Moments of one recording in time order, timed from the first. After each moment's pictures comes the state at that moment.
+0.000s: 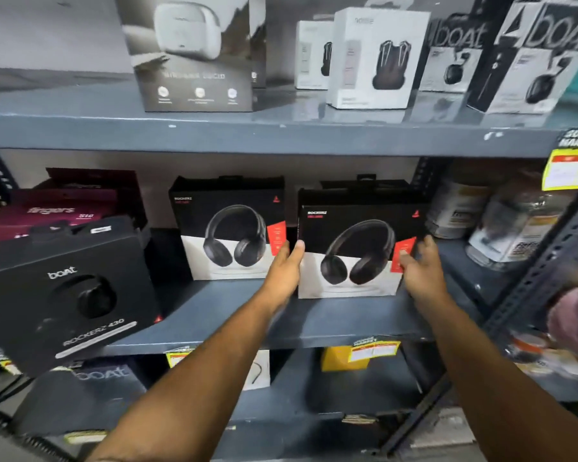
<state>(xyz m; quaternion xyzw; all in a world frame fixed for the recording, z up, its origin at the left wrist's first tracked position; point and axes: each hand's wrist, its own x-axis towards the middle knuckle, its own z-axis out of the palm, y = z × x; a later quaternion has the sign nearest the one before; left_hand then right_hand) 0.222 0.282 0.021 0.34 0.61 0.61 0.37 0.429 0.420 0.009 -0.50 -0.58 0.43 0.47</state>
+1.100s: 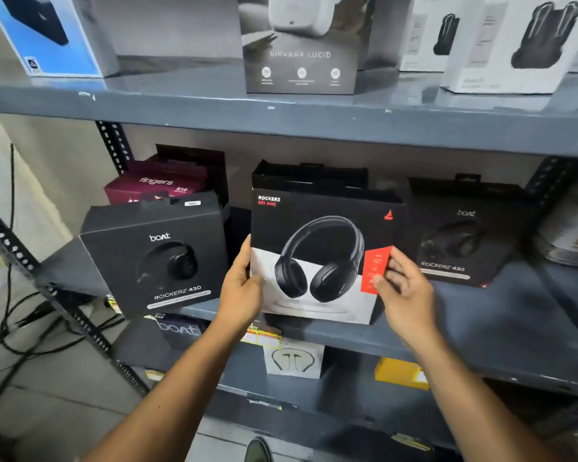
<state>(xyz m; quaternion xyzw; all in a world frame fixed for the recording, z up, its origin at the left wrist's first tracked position) 0.133 0.140 0.002 0.28 0.67 0.67 0.19 0.325 0.309 0.001 -0.29 -0.67 0.53 0.44</state>
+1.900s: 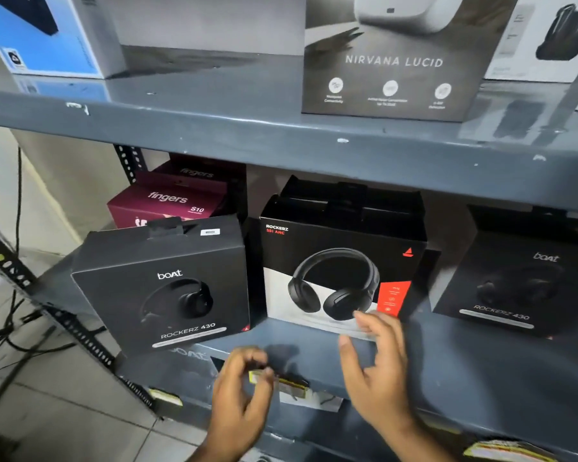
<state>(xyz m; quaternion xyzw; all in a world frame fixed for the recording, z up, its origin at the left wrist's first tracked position) 0.129 0.089 -0.085 0.32 0.71 0.63 0.02 0.246 0.254 -0.036 -0.20 -0.78 0.32 0.50</state>
